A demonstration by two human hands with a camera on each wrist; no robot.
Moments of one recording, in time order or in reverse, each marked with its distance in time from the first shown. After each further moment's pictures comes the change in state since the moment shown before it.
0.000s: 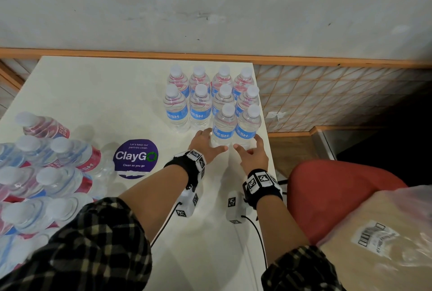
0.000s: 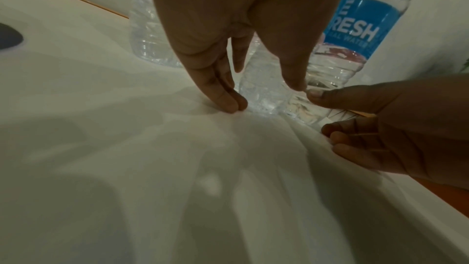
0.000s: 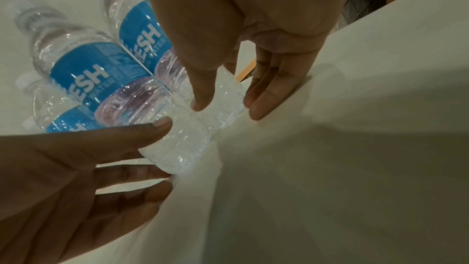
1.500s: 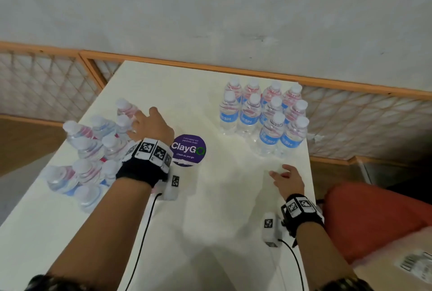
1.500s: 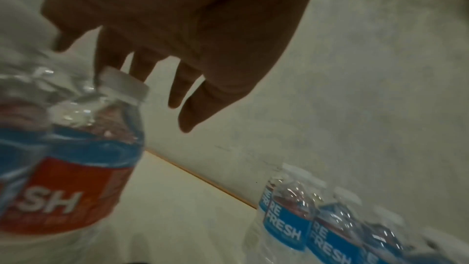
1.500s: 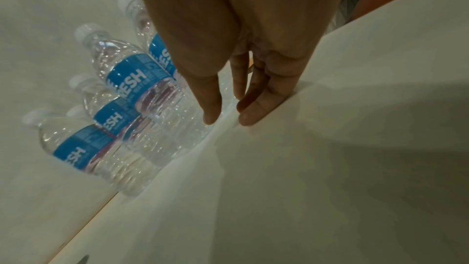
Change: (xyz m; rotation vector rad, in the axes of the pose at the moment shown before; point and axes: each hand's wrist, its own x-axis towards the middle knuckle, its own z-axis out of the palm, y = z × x) left_hand -0.112 -0.064 -0.185 0.259 0.575 -0.520; right_hand -0.038 0.022 -0.004 -0.011 -0.102 0.009
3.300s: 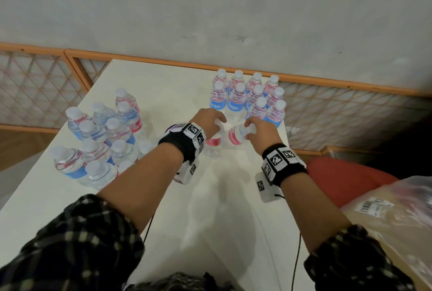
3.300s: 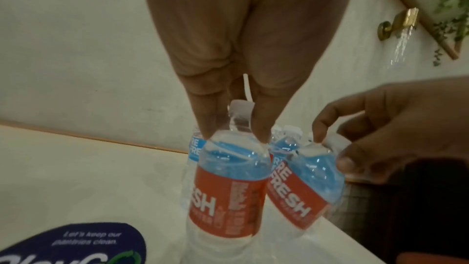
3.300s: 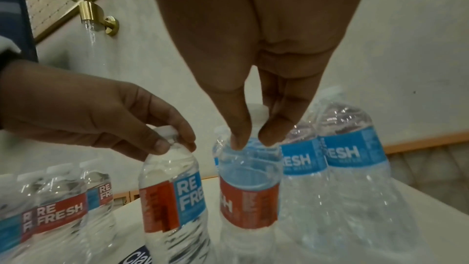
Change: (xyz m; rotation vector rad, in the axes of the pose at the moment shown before) left_hand -0.066 0.041 0.016 -0.074 -0.371 0.834; right_hand -0.111 -0.132 -0.013 -0.639 -0.131 -0.556
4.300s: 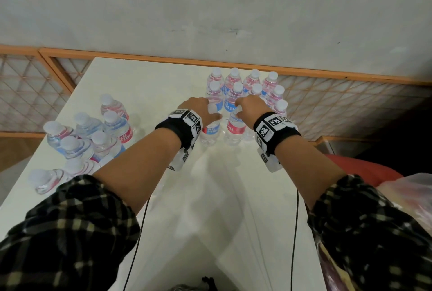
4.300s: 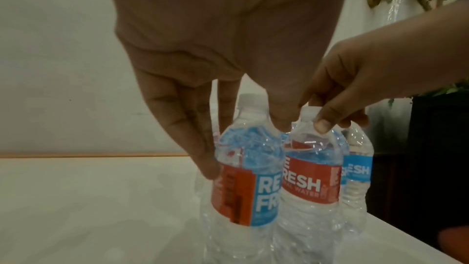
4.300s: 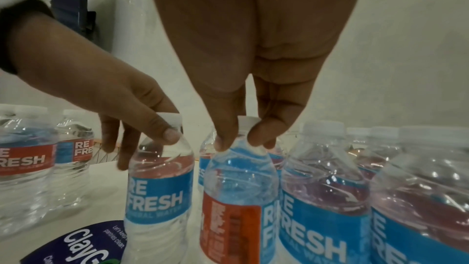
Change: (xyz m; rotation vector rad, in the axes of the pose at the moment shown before) left_hand 0.060 -0.020 -0.018 0.137 -0.011 -0.145; right_hand 0.091 -0.031 -0.014 -0.413 -0.140 -0.101
